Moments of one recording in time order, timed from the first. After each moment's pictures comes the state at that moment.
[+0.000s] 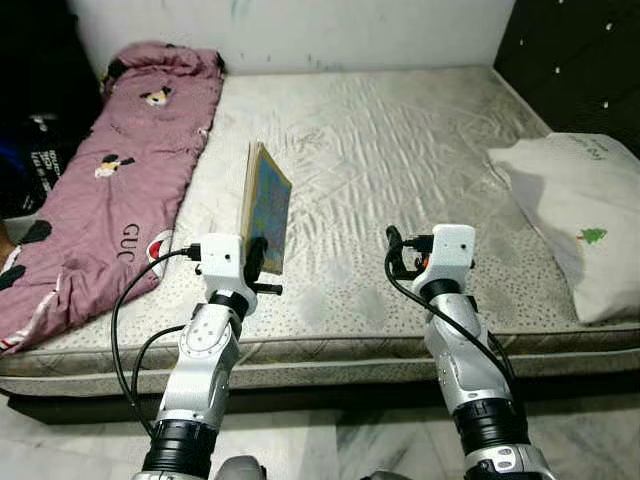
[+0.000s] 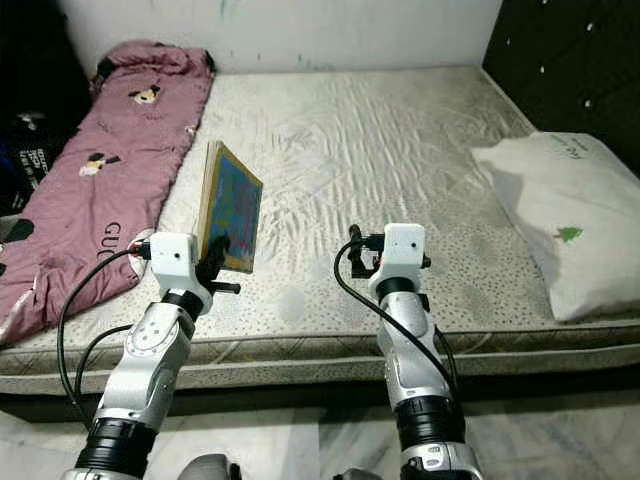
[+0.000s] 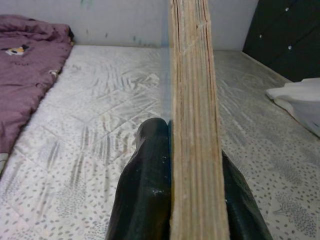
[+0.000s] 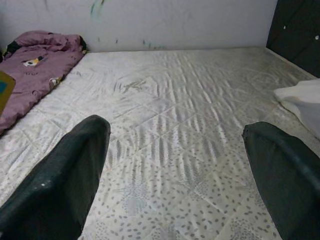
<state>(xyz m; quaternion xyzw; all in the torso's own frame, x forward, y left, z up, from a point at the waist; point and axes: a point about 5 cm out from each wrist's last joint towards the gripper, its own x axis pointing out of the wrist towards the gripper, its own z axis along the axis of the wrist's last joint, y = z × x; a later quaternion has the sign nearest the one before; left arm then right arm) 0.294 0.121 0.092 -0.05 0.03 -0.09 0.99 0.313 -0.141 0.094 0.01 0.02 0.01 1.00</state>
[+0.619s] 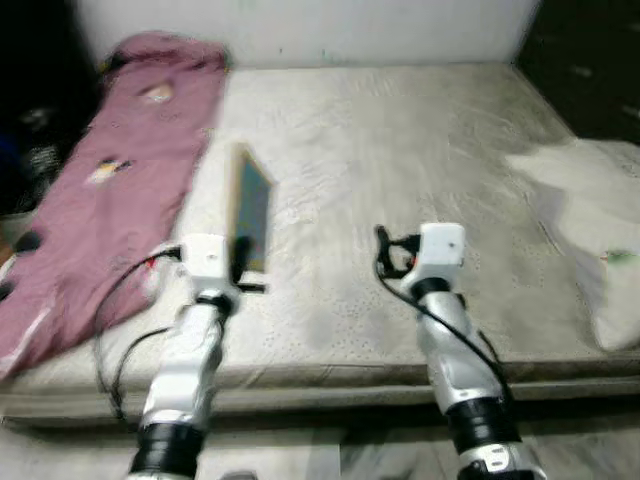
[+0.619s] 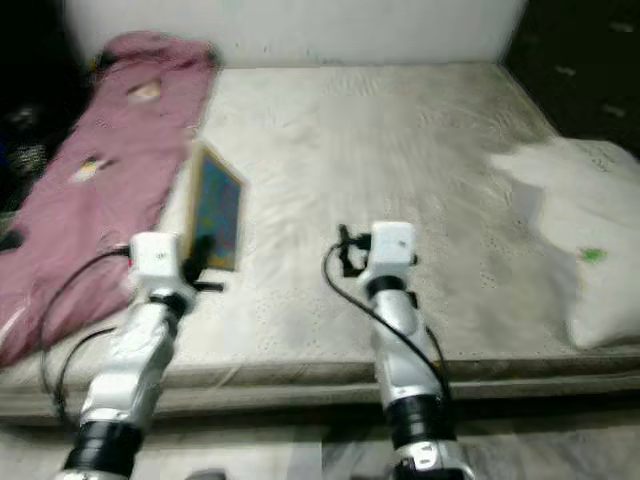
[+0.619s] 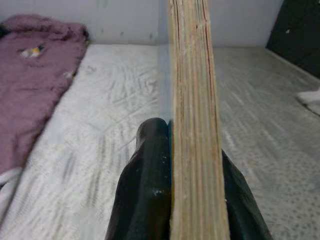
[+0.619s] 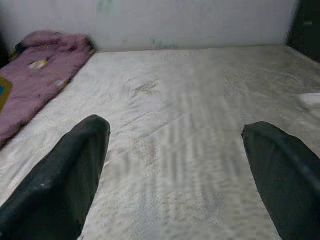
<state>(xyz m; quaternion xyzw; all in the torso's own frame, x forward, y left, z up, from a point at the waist) 0.293 0.138 0.091 -0.05 0.03 -0.07 1.00 0.315 -0.129 0.096 0.02 0.02 0.03 1.00</state>
